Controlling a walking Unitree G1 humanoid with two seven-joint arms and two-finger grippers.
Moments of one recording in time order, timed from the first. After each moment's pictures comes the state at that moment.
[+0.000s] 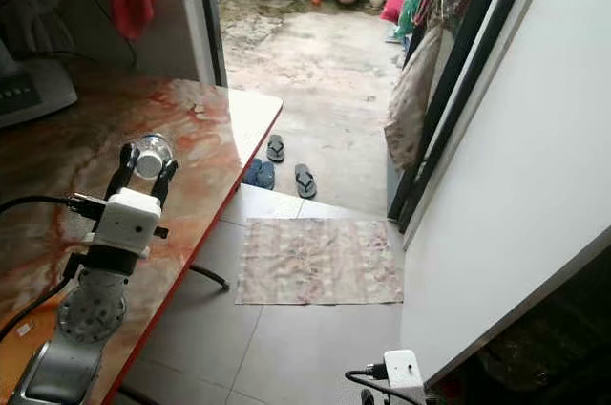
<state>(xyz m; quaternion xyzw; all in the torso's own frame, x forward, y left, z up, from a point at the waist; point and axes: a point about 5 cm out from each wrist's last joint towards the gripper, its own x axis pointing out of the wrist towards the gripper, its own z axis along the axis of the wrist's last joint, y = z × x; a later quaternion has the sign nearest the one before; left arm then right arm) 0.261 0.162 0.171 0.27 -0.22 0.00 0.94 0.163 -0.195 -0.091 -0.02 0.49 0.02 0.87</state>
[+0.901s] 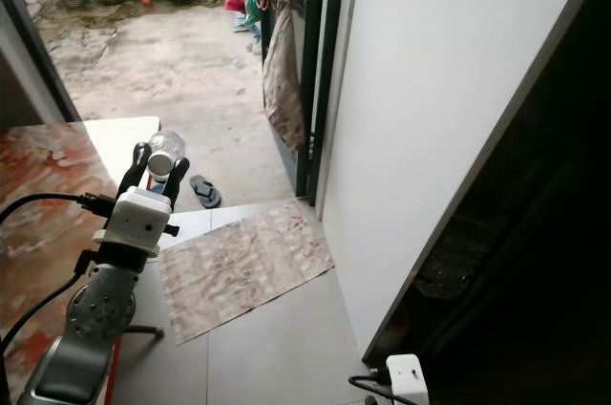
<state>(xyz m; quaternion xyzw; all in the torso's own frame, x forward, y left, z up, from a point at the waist) 0.261 0.151 0.172 0.26 -0.23 -0.03 0.94 0.160 -0.202 -0.092 -0.02 0.49 0.02 0.87</state>
